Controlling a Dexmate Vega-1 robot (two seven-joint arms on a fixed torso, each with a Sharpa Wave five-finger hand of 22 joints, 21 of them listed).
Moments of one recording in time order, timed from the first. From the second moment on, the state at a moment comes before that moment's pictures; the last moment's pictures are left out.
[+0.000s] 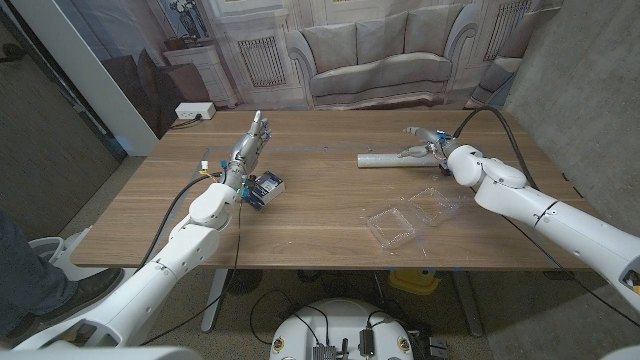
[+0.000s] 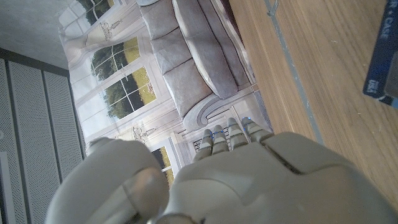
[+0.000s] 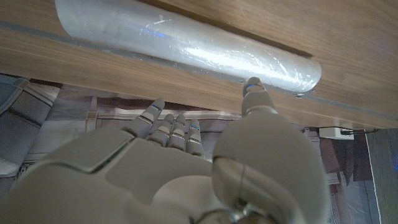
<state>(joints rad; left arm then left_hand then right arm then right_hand) 0.94 0.57 0.34 -1.49 -0.58 -0.32 0.06 0.53 0.10 -0.31 0.12 0.33 0.01 0.04 0.20 0.18 0.00 -0.01 0.20 0.18 -0.04 0.01 0.19 0.18 -0.09 -0.02 0.20 0.17 -0.63 -0.85 -0.70 -1.67 -0.37 -0.35 0.04 0.79 0.00 0.21 -0.17 0.30 0.15 -0.01 0.20 0.19 0.15 0.01 0.21 0.19 0.09 -0.03 0.18 0.18 0.20 -0.04 0.21 0.18</state>
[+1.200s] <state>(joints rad) 0.97 0.57 0.34 -1.51 -0.57 -0.32 0.09 0.53 0.10 -0.31 0.12 0.33 0.02 0.03 0.20 0.18 0.00 -0.01 0.20 0.18 -0.04 0.01 0.19 0.18 -0.09 -0.02 0.20 0.17 -0.59 -0.83 -0.74 -1.61 -0.40 -0.35 0.09 0.82 0.01 0.21 -0.15 0.31 0.17 -0.01 0.20 0.19 0.16 0.00 0.22 0.19 0.10 -0.04 0.18 0.18 0.21 -0.04 0.21 0.18</state>
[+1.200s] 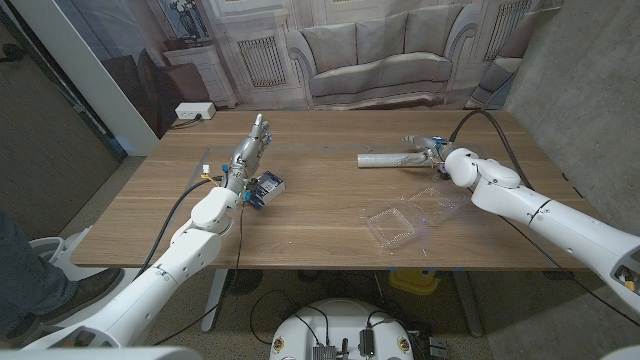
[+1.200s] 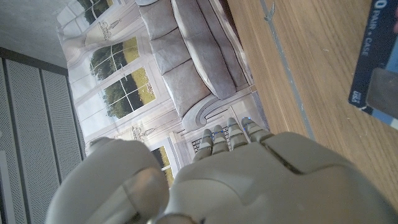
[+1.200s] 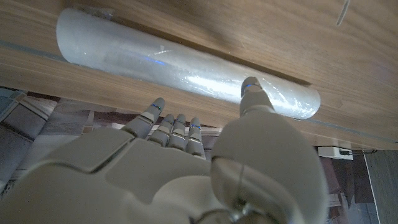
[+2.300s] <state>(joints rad) 0.98 0.56 0.34 -1.52 -0.57 -0.32 0.10 0.53 0.10 -0.31 0.12 0.33 0.02 0.03 0.20 0.18 0.00 -0.01 0.20 0.18 -0.04 0.01 0.19 0.18 -0.09 -0.02 0.20 0.17 -0.56 -0.79 -0.77 -1.51 -0.40 -0.33 0.11 0.83 0.03 0.21 -0.15 0.31 0.19 -0.01 0.20 0.19 0.20 -0.01 0.23 0.19 0.14 -0.04 0.20 0.18 0.27 -0.04 0.22 0.18</state>
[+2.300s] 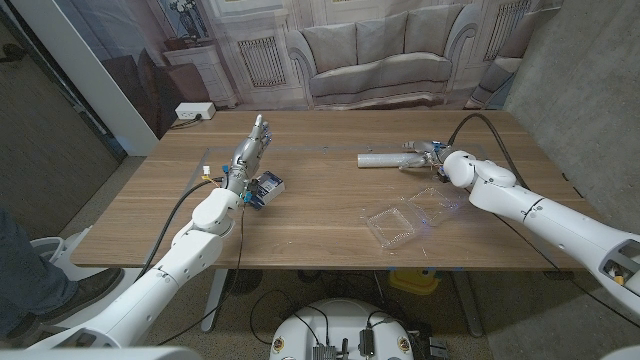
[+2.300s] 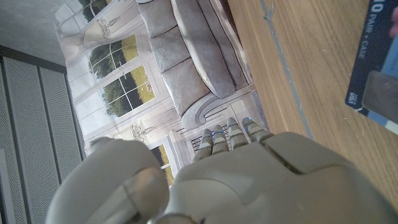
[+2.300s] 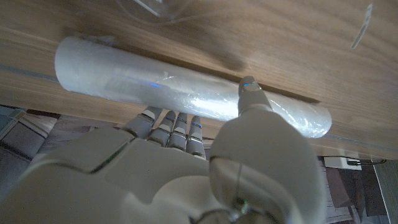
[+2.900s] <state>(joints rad) 0.97 0.56 0.35 -1.51 -0.57 -0.31 0.10 0.53 0.10 -0.31 0.12 0.33 0.02 0.03 0.20 0.18 0.00 -0.01 0.20 0.18 -0.04 0.01 0.19 0.18 -0.09 -0.02 0.20 0.17 -0.55 -0.77 -0.79 -1.46 -0.39 -0.31 0.07 0.90 0.08 0.22 -0.14 0.30 0.34 -0.05 0.24 0.19 0.34 -0.05 0.27 0.19 0.31 -0.04 0.22 0.18 0.43 -0.04 0.26 0.18</state>
